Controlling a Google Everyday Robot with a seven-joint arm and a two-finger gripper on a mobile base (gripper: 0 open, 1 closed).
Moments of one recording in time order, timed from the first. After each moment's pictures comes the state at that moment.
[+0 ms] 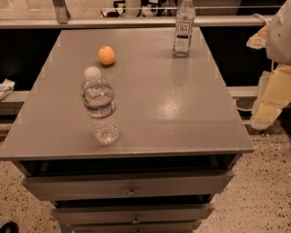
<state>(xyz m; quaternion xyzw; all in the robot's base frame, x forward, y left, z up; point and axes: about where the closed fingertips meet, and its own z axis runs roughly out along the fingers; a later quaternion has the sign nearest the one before) 0.438 -0.217 0.976 -0.60 0.78 -0.03 0.16</state>
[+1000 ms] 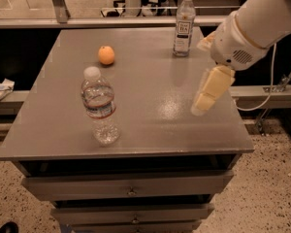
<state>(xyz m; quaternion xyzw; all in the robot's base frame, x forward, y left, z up) 0.505 -0.137 0.940 -0.61 0.75 0.06 0.25</state>
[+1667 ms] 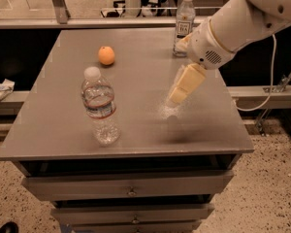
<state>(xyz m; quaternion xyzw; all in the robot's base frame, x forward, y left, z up) 0.545 -0.089 0.924 -0.60 0.73 0.11 0.30</state>
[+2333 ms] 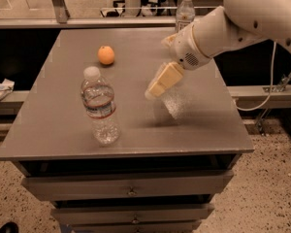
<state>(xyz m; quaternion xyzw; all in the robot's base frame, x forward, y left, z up) 0.587 -0.048 0.909 -0.57 0.72 0.15 0.36</state>
